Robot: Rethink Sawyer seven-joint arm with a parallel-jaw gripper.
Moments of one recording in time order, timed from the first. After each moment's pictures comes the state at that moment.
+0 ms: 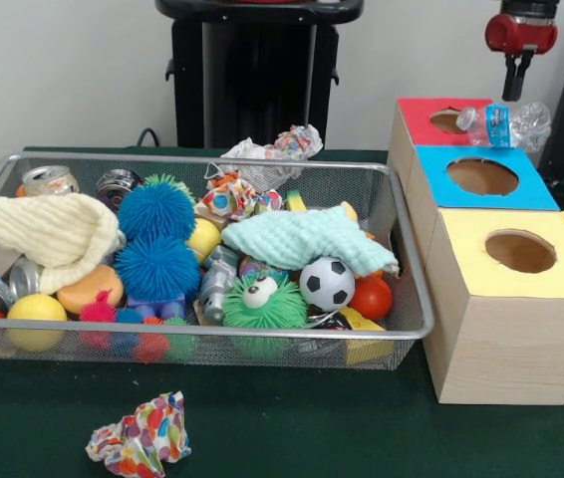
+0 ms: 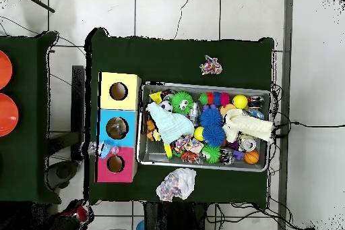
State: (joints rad) arm 0.84 -0.67 -0.23 2.20 0.28 -0.13 1.68
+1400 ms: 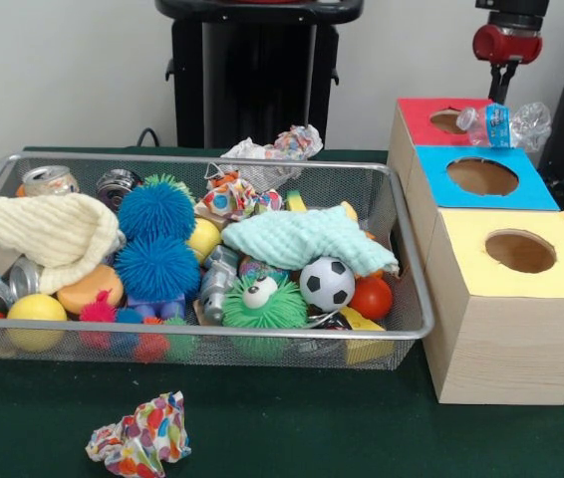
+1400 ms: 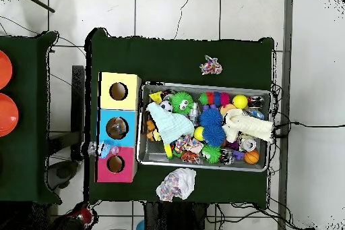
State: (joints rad) arm 0.85 -0.61 -0.23 2.20 0.28 -0.14 1.68
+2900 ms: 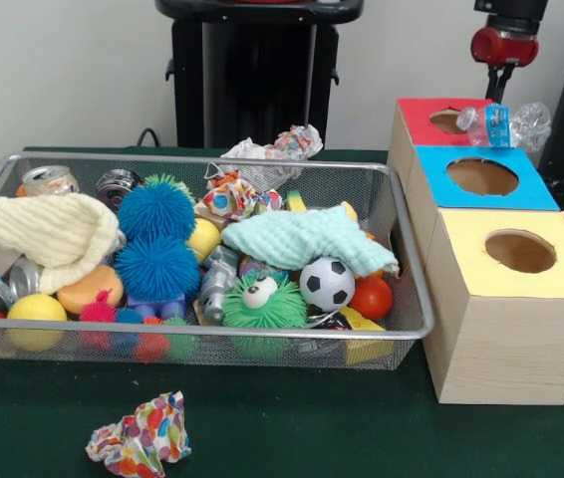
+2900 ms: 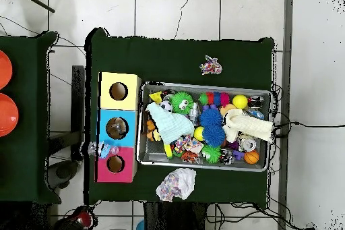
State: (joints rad) arm 0.91 -0.58 -0.23 2.20 0.33 -0.14 1.68
